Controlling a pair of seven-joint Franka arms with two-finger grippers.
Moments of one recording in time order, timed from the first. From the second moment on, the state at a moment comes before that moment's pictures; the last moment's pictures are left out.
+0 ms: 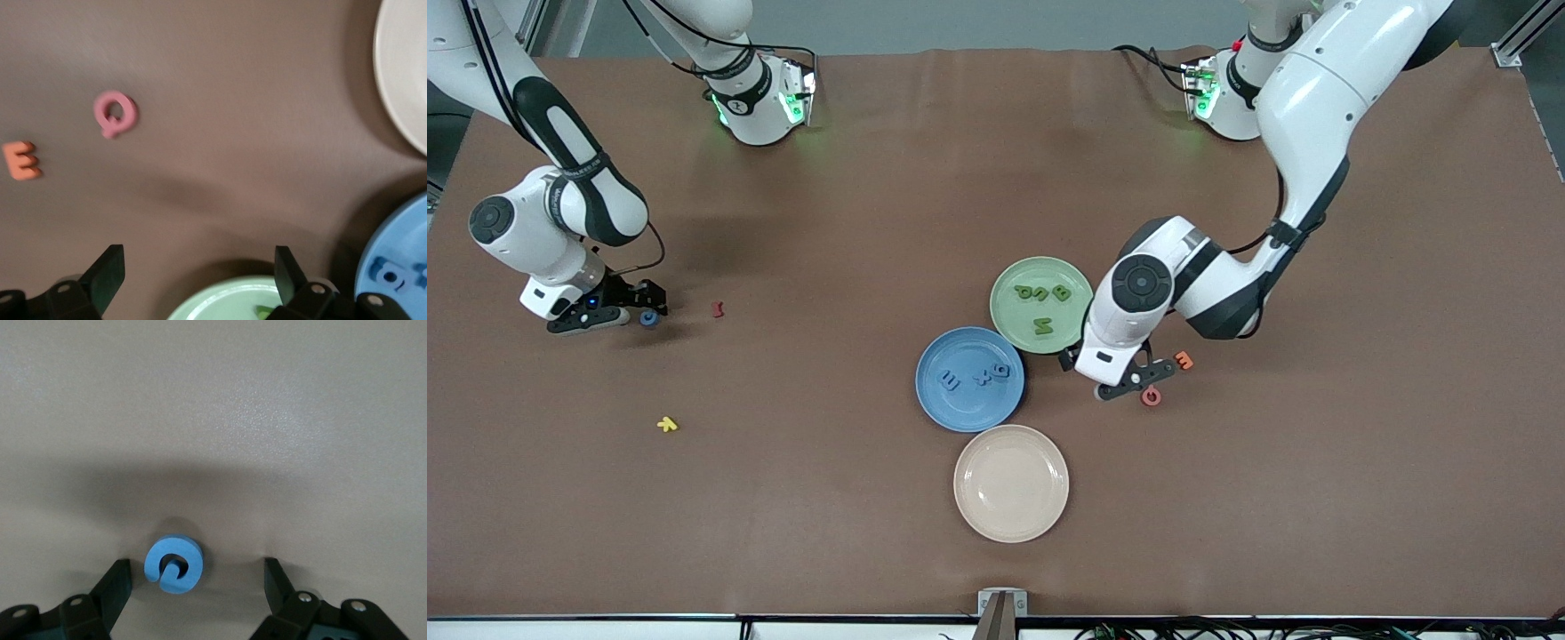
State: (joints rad) left arm -0.08 0.69 -0.56 -1.63 0.41 2.19 -1.13; right arm -0.57 0.38 0.16 -2.42 -0.10 2.83 -0.57
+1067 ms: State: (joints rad) left arm 0.05 0.59 -0.46 -1.63 0.20 2.17 -0.65; right arm -0.43 0.37 0.22 -2.28 -0.10 2.62 -0.31
